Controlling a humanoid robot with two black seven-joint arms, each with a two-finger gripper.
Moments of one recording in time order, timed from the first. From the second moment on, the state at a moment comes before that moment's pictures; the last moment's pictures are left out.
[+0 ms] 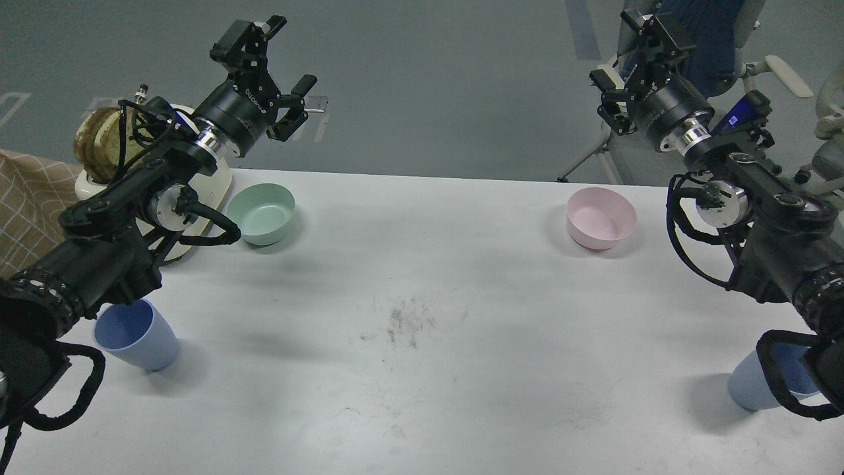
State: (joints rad) left arm -0.88 0.34 -0.68 -0.59 0.31 -0.49 -0.46; right arm 1.07 -0.13 0.56 0.24 -0.37 0.49 0.49
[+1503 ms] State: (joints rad) left arm -0.87 0.77 -0.72 -1.06 0.79 -0.49 -0.46; right arm 1.11 -0.10 0.56 0.22 -0.36 0.49 0.49
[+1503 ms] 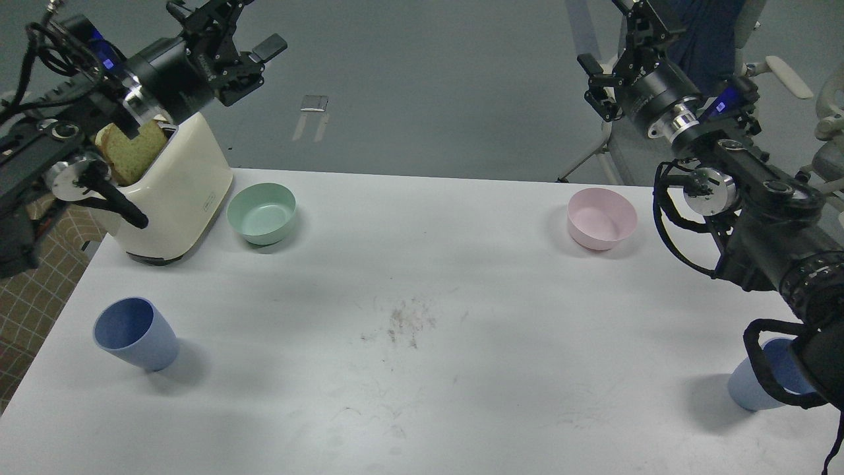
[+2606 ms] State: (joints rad) left arm -0.77 1.48 -0.09 -1.48 1.64 -0.20 -0.49; right arm 1.10 -0.11 0.56 0.23 -0.36 0.49 0.49
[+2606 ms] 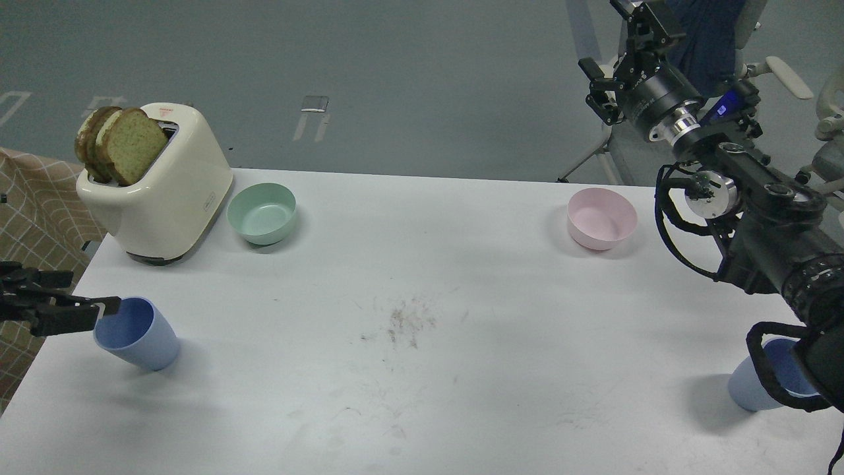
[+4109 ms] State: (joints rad) left arm -1.07 1.34 -0.14 -1.52 1.69 -0.28 -0.49; right arm 1.26 -0.12 0.55 0.23 -0.36 0.49 0.49
